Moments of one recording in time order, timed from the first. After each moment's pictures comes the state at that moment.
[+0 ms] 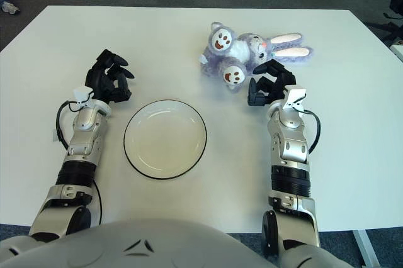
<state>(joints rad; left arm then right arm) -0.26 0.04 0.10 0.28 -0.07 -0.32 -0.06 -0.24 -0.21 -0.26 0.05 0.10 0.19 -0.07</state>
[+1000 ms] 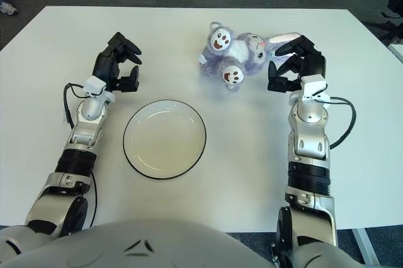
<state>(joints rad) -0.34 0.11 0.00 0.28 0.10 -0.44 -0.05 -0.25 -0.33 -0.27 0.00 -0.08 0.05 -0.08</state>
